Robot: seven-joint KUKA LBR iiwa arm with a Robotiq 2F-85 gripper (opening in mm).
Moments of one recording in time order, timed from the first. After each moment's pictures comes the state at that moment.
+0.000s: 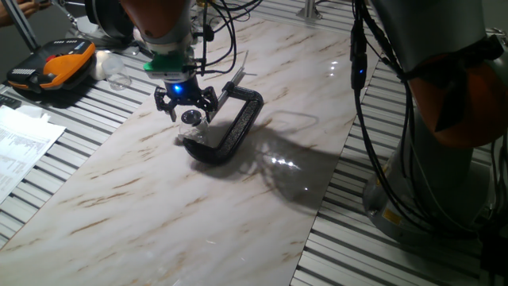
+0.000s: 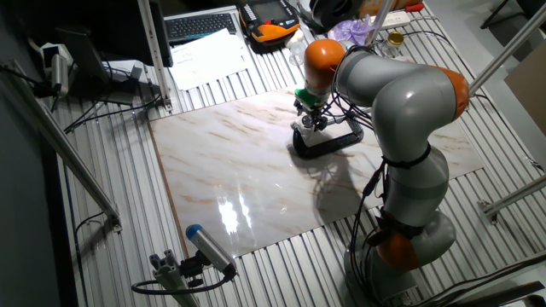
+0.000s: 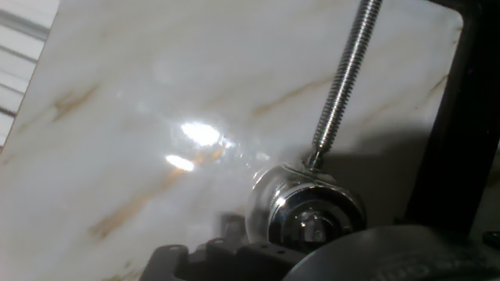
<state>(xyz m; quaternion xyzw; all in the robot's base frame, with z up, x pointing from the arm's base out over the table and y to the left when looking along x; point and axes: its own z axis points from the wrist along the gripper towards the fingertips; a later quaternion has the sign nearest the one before) 0.562 0.038 0.082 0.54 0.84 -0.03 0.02</state>
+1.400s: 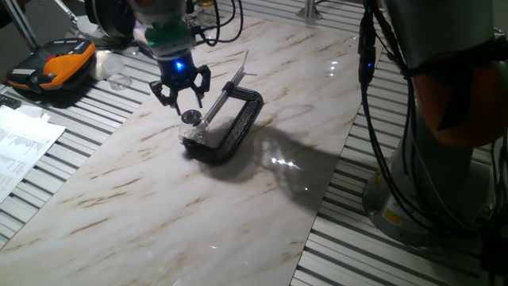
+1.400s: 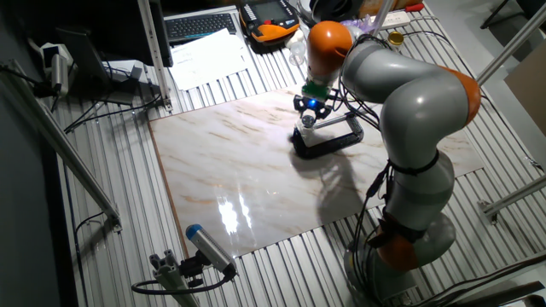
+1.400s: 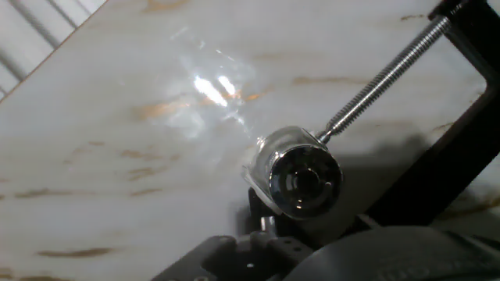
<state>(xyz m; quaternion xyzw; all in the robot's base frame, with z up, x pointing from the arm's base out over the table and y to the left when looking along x) 0.549 0.052 0.145 0.32 0.95 -0.01 -0.01</state>
